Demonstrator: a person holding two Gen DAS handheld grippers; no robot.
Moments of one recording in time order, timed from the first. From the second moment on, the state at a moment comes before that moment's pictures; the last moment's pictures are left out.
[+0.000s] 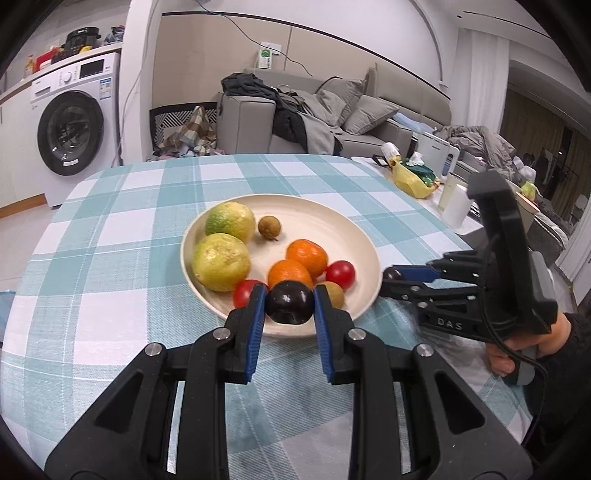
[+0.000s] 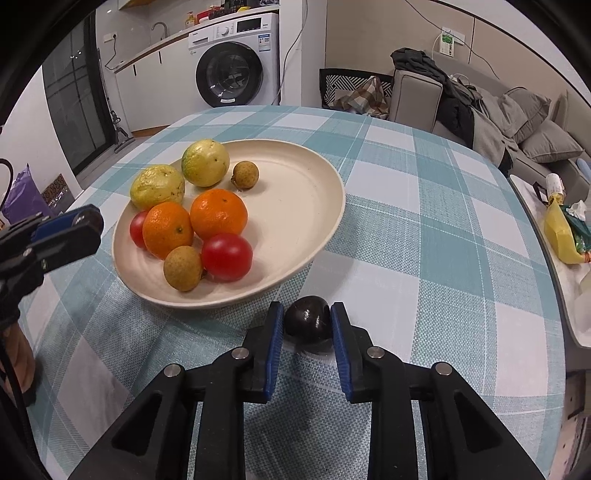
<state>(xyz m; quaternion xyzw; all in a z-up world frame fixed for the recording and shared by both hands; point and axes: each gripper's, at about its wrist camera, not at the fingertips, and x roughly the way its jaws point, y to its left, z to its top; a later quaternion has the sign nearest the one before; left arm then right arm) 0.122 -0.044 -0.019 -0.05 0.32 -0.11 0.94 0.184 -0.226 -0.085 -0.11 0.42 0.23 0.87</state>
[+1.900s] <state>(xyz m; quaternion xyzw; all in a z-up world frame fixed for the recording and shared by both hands) 0.175 -0.041 -0.028 -0.03 0.31 -0.06 0.95 0.178 -0.209 -0.055 -0.03 0.34 0.28 0.90</state>
